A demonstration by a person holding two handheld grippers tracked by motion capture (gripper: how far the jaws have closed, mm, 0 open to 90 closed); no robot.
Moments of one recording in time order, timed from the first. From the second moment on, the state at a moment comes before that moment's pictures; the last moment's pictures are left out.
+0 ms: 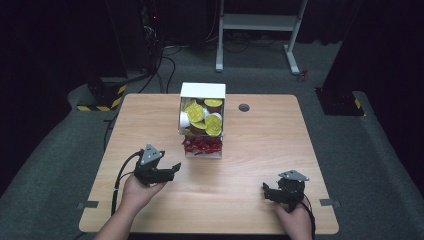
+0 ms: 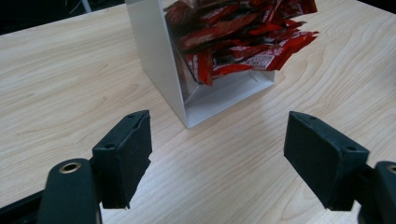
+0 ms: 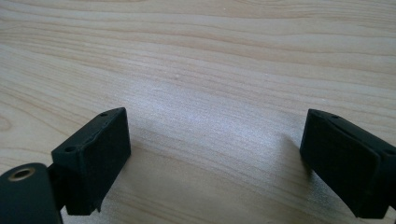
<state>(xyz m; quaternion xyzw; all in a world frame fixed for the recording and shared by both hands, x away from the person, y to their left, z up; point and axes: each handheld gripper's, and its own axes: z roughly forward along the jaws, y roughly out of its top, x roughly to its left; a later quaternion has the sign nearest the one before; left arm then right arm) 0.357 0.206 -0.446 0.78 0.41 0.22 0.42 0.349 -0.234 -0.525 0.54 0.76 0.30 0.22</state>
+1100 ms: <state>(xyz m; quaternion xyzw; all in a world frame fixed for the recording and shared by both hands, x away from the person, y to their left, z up) 0.387 0.188 -0.447 0.76 0.41 0.22 0.44 0.349 -0.233 -0.525 0.53 0.76 0.31 0.22</state>
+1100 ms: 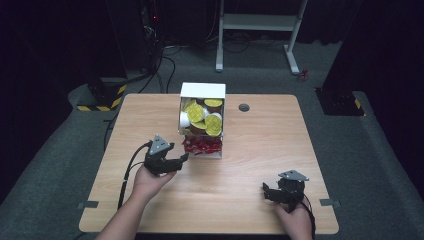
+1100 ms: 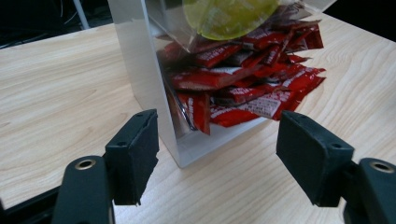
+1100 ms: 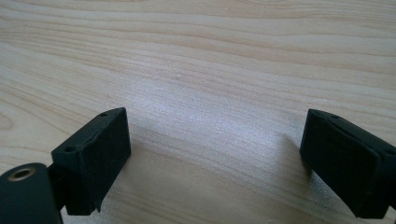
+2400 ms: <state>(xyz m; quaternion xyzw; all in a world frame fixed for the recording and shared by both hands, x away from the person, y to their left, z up) 0.406 0.168 -0.443 0.78 0.37 0.27 0.43 0.349 -0.234 -0.525 0.53 0.76 0.31 0.22</state>
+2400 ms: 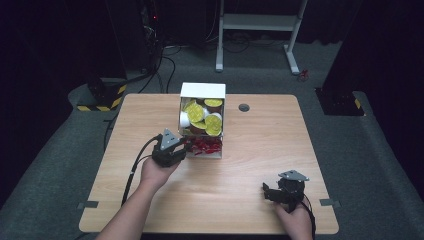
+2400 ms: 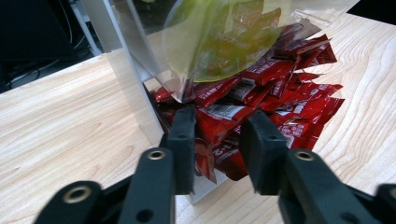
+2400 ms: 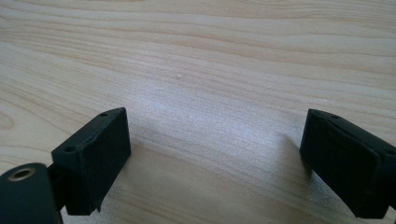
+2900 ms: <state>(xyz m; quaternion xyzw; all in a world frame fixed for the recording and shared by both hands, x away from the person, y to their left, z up) 0.400 0.174 -0.445 0.77 0.37 0.28 0.44 0.349 -0.234 -0.525 0.53 0.76 0.31 0.22</state>
